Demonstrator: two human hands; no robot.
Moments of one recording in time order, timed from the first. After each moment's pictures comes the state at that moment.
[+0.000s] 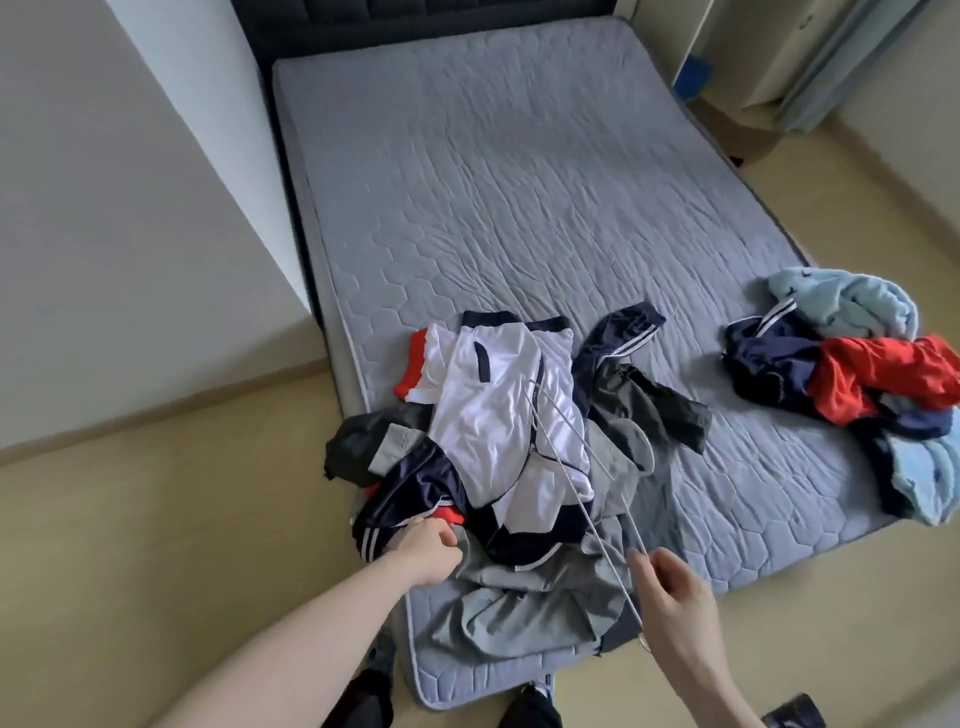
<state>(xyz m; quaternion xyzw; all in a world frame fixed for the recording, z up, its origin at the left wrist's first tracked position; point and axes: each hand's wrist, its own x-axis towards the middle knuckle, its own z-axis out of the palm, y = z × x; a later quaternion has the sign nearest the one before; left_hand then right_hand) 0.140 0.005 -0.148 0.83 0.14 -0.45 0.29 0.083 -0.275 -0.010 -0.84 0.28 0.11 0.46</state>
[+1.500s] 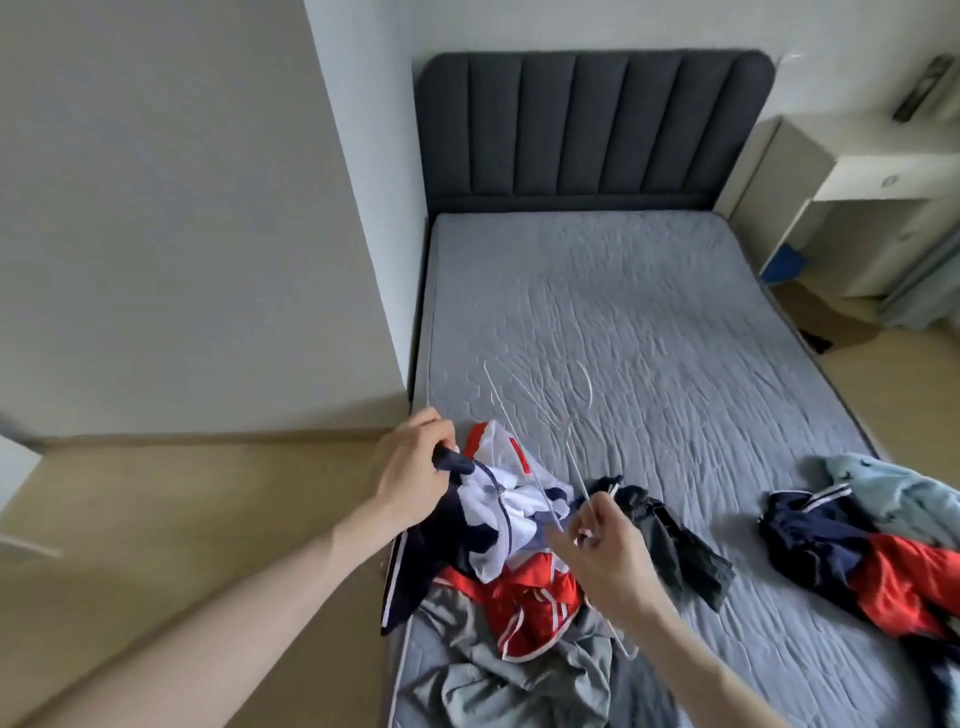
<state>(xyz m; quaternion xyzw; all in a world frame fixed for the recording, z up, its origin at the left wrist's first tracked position) 0.162 -0.028 0.156 0.94 0.07 0.13 0.30 0.170 -0.294 0.140 -0.84 -0.07 0.17 0.51</state>
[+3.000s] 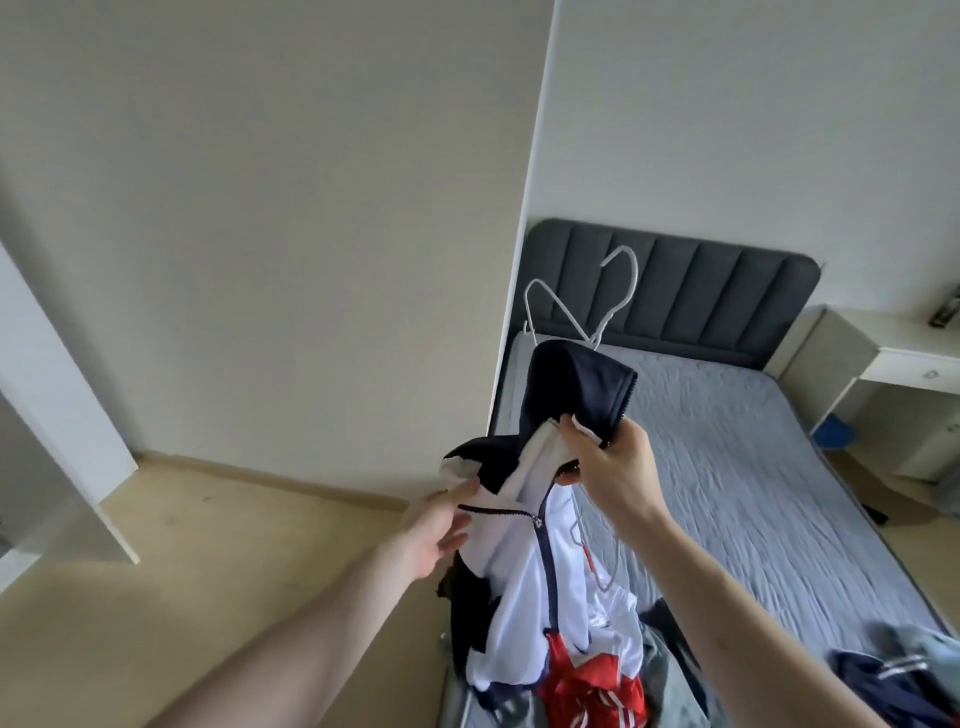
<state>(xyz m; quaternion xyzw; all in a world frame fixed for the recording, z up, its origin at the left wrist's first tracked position) -0.017 0.099 0.211 0.50 0.39 0.02 0.77 0.063 -0.082 0.335 -0.77 -0.19 0.06 0.60</state>
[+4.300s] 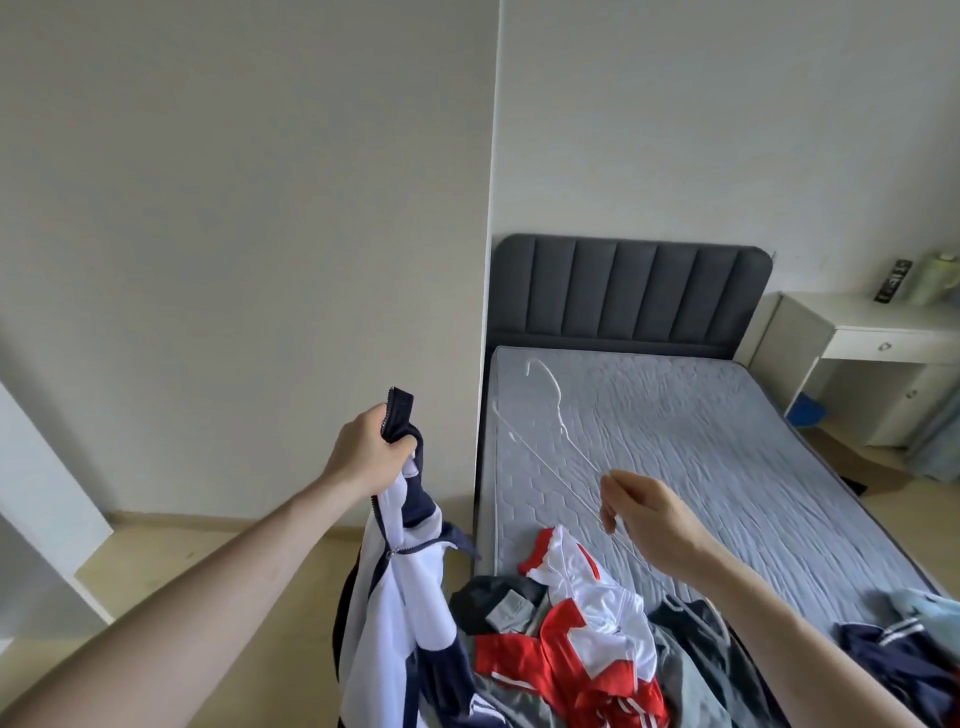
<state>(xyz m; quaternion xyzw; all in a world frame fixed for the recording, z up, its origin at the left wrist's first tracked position) -0.016 0.190 0.313 0.87 0.25 0.18 0.39 0.065 -0.144 0.312 -0.87 -0.24 0.10 0.43</state>
